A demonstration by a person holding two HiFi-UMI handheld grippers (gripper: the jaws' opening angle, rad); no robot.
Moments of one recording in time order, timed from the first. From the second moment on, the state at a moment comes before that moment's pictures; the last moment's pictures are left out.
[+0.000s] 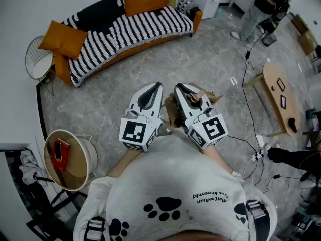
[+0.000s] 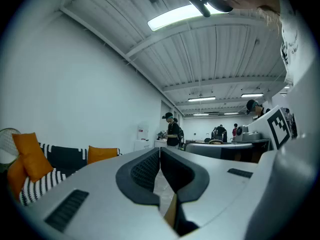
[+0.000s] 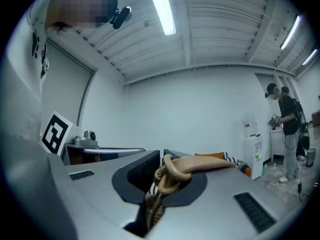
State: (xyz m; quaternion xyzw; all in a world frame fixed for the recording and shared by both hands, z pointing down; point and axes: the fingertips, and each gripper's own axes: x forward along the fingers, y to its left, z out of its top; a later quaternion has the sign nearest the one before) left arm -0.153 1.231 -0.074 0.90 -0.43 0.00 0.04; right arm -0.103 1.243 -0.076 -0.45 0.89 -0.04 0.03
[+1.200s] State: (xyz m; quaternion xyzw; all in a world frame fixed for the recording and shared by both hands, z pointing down) left arm -0.164 1.086 -0.061 0.90 -0.43 -0.02 0.07; right arm -0.101 1.098 -0.066 -0.46 0.89 -0.06 0.03
